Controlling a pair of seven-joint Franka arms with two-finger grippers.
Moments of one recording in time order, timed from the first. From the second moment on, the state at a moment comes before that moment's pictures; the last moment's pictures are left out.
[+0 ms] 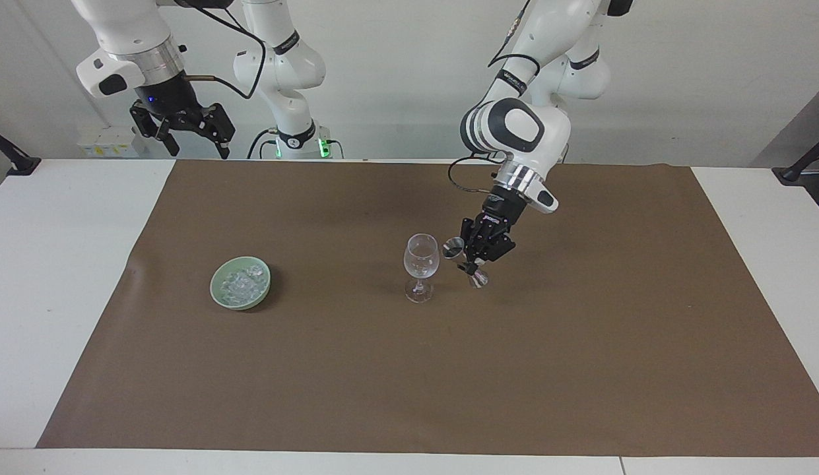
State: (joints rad) left arm -0.47 0.16 -0.18 -1.95 -2.08 3.12 -0.40; right arm 0.02 -0.10 -0.04 -1.60 0.00 1.50 0.07
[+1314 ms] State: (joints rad) left arm -0.53 0.16 -0.19 -1.95 -2.06 3.21 -0.23; right arm 0.02 -0.10 -0.04 -1.60 0.00 1.50 0.07
